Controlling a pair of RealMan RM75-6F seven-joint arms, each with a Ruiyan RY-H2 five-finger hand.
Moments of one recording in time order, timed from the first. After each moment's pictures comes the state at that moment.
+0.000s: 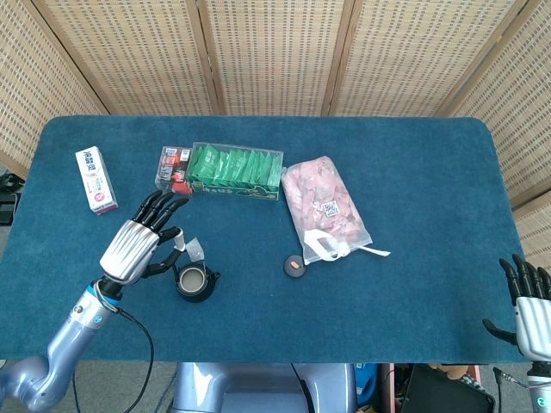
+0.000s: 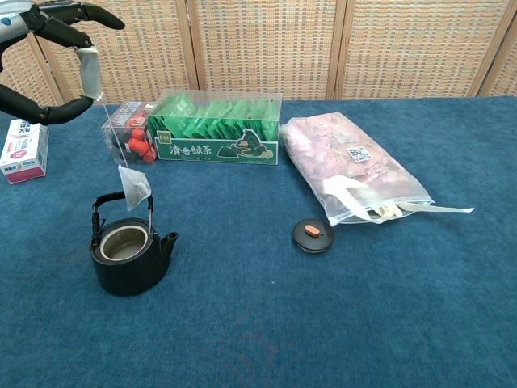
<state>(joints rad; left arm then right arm) -0.52 -1.28 -0.13 -1.73 1.58 1.29 0.12 0.01 -1.15 0.07 -1.55 -1.43 1.50 -0.05</state>
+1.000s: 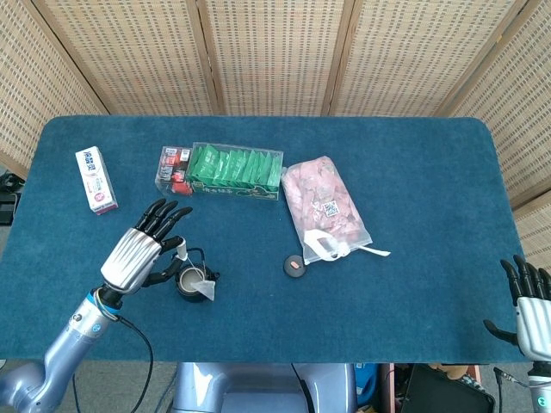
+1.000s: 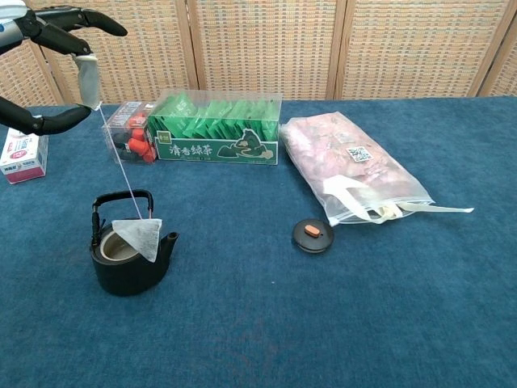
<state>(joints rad) -0.51 -1.26 -0.10 -1.76 1.61 1.29 0.13 0.00 -1.15 0.07 -1.54 -1.42 1.49 -0.05</state>
